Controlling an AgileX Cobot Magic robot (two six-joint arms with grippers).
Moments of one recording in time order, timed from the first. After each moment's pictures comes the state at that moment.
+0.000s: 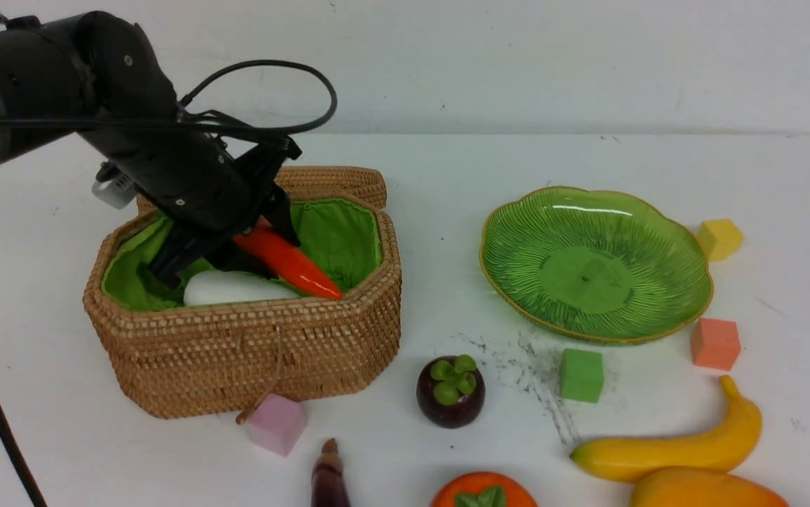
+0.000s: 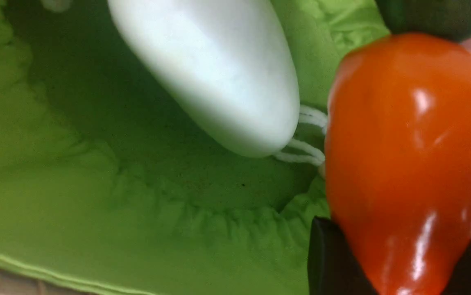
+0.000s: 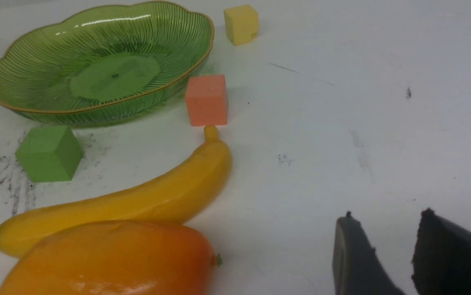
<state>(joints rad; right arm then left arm) -0.09 -0.01 0.01 -0.07 0.38 0.16 -0.23 1.81 -1.52 -0.28 0.87 -0.91</state>
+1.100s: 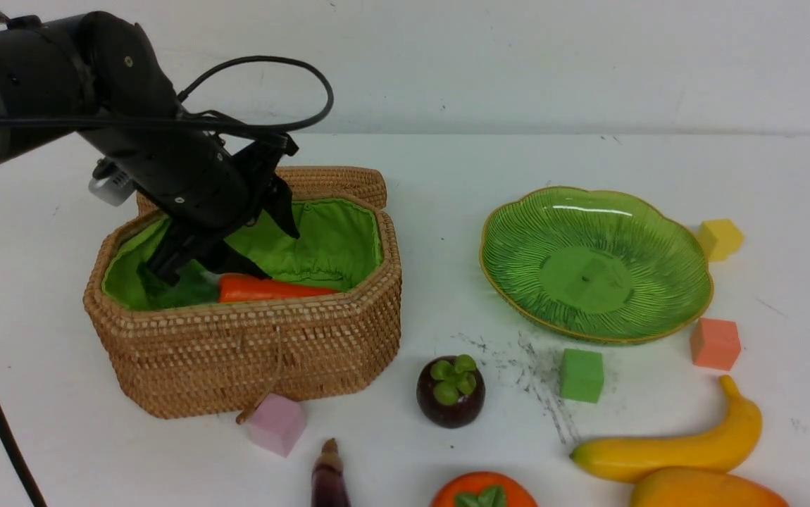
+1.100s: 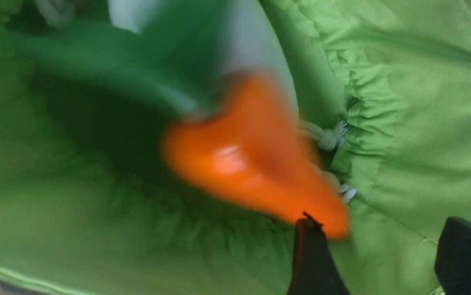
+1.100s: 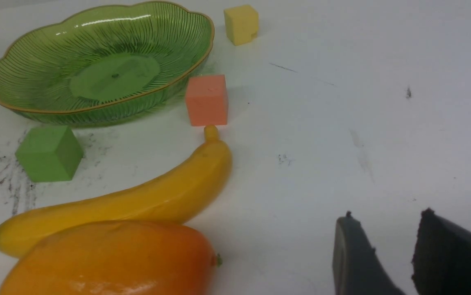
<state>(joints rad) -0.09 -0.01 0.01 -0.07 0.38 0.16 -0.23 1.81 -1.52 -0.26 0.86 -0.94</state>
